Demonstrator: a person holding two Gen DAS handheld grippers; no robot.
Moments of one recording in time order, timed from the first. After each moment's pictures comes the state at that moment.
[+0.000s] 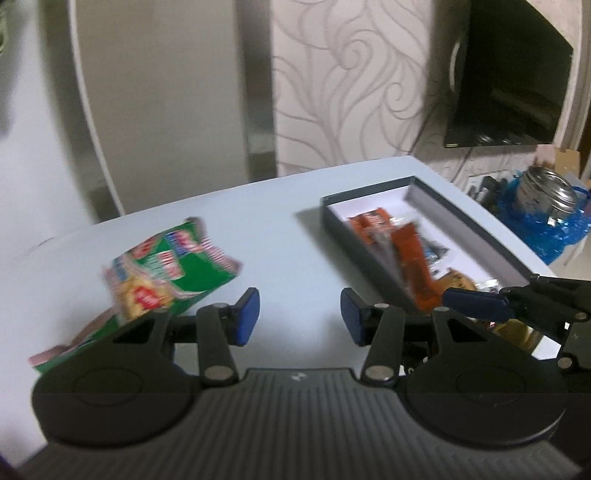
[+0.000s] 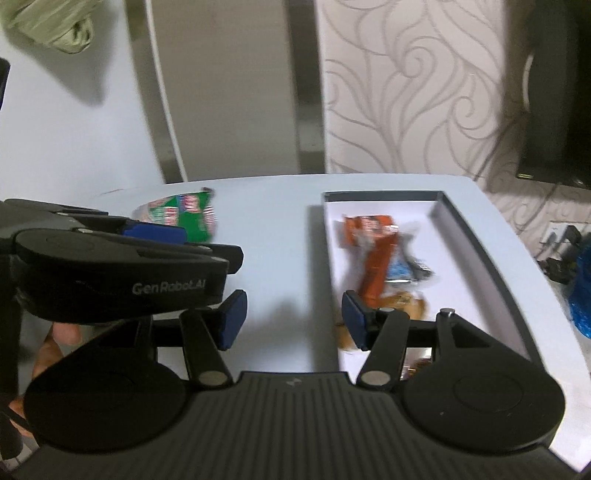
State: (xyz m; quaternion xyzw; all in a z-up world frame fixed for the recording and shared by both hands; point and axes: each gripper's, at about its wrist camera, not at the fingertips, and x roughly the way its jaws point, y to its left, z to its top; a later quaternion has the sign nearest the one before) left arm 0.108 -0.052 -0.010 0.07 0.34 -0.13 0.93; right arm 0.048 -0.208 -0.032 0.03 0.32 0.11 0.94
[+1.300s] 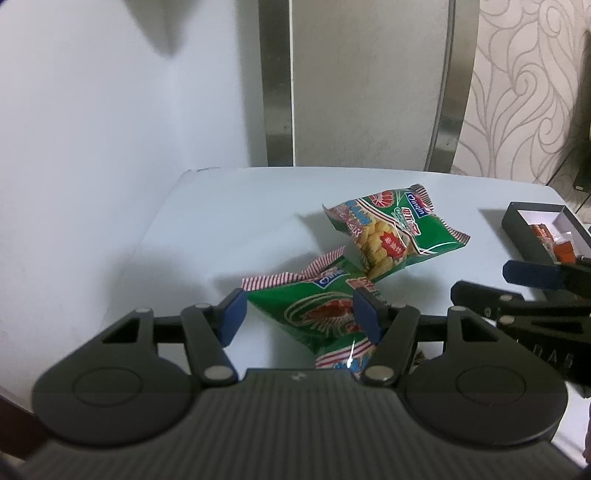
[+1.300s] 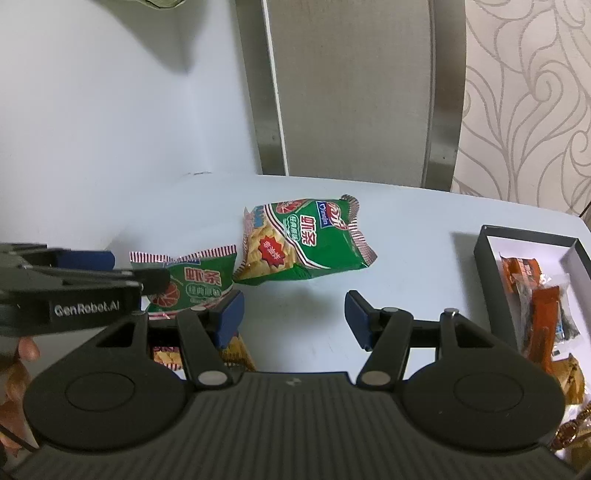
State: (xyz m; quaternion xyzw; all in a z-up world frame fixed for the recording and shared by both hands) left arm 0.091 0.105 -0.017 0.00 0.35 0.06 0.93; right arm 0.089 -0.080 -0.029 0.00 0.33 0.22 0.92
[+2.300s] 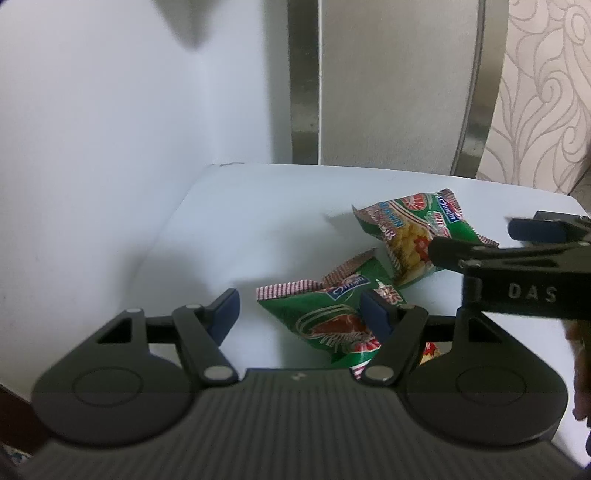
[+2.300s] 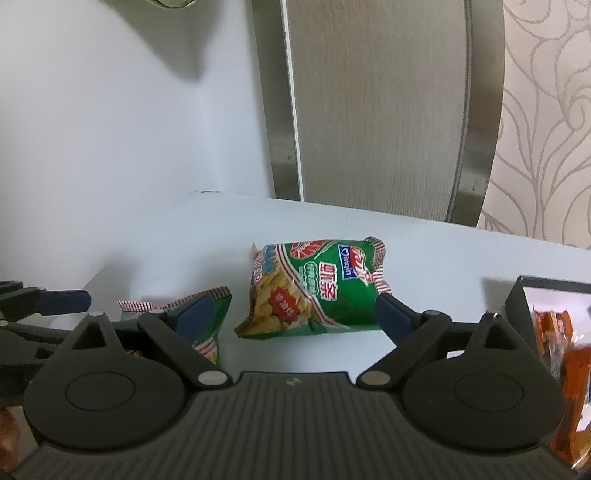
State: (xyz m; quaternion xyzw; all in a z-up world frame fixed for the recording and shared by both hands) left arm 0.095 0.119 -0.021 -0.01 0.36 0.09 0.93; right arm 0.134 -0.050 -0.028 -0.02 0.30 0.24 0.92
